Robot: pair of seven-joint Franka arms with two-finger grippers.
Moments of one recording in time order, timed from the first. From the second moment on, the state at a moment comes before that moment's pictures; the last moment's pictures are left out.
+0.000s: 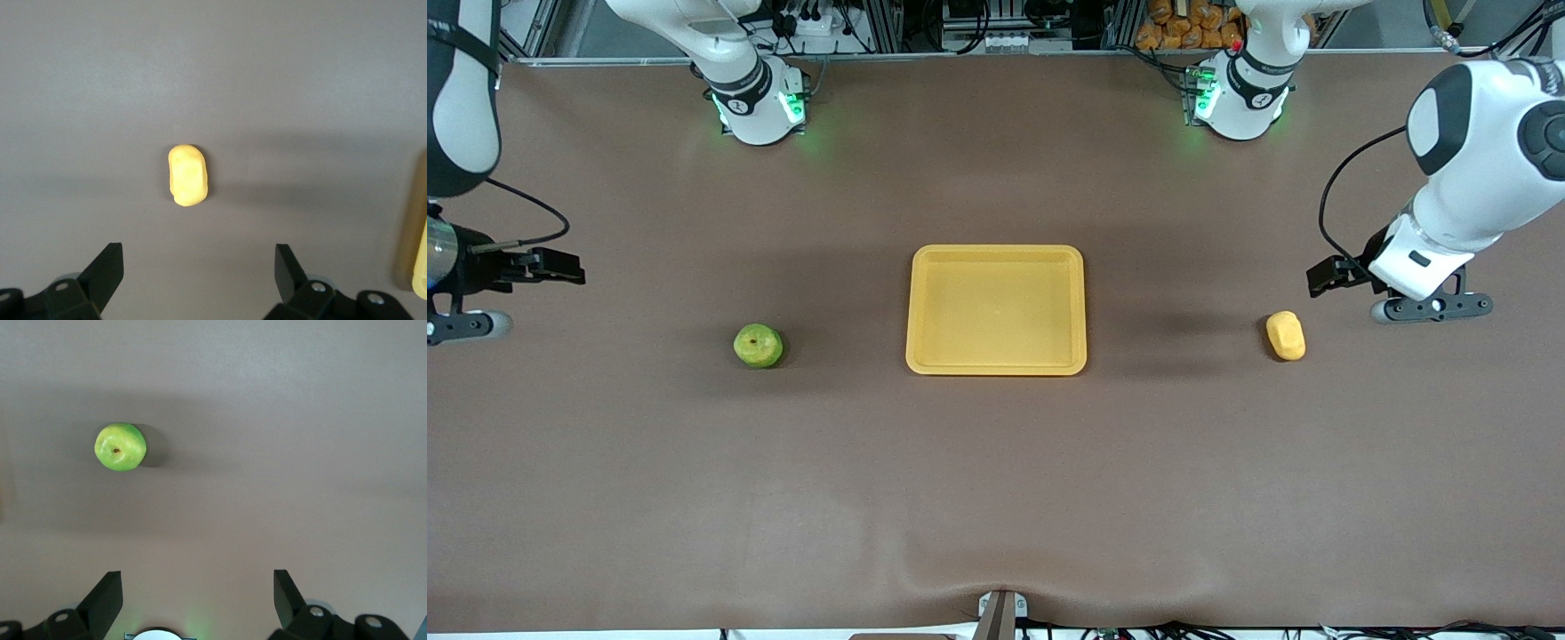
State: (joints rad) left arm 0.11 0.00 -0.17 -2.07 0.05 2.08 -0.14; right arm 0.09 0.22 -0.19 -1.52 -0.04 1.50 -0.23
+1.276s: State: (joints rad) left arm 0.17 0.19 -0.17 -2.16 0.05 2.35 -0.31; right arm 0.09 0.35 -0.19 -1.64 0.10 1.73 -0.06
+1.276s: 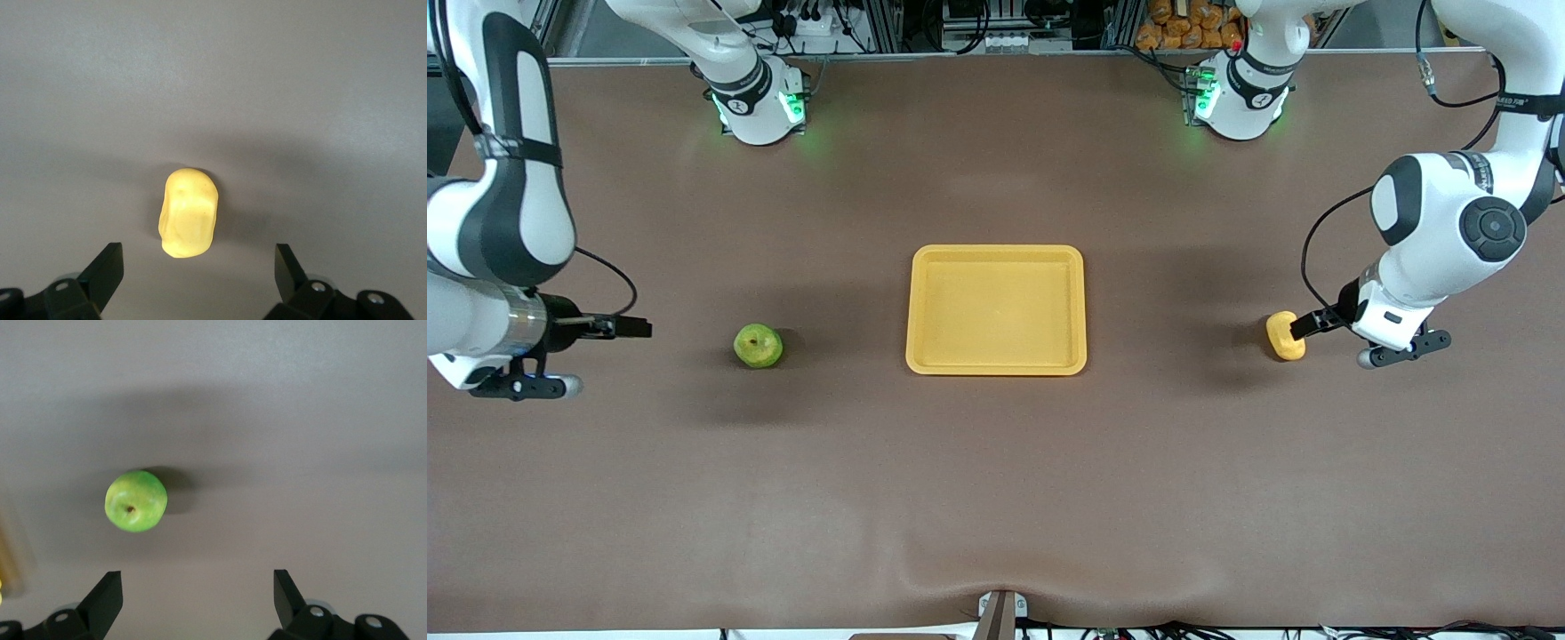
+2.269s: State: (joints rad) left arm 0.18 0.32 -0.17 -2.16 0.15 2.44 -0.40; right arm 0.21 0.37 -0.18 -1.88 0.16 2.08 0.14
